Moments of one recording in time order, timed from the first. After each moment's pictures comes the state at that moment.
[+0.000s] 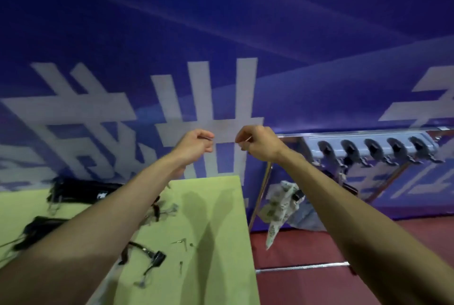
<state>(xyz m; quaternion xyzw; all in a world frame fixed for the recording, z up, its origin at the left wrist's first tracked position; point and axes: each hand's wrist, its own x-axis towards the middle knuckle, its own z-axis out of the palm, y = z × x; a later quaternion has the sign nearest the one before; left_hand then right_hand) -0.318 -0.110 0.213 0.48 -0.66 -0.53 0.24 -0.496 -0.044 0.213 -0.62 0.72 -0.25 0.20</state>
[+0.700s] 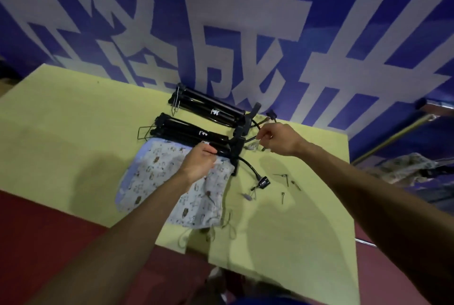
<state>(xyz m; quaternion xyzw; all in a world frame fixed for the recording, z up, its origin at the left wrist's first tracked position) 0.033 -0.056 0.080 0.66 -0.50 -0.53 0.20 -0.191 -0.090 0.105 -0.69 0.65 -0.07 0.32</state>
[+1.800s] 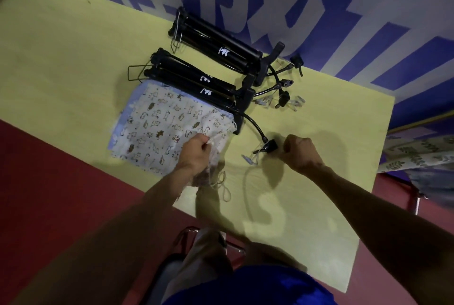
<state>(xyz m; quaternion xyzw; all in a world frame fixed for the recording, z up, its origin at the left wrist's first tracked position) 0.013 -0.023 -0.025 0.76 -0.51 -0.39 0.11 -0.239 -0.042 -0.038 -0.63 0.70 0.03 0.34</state>
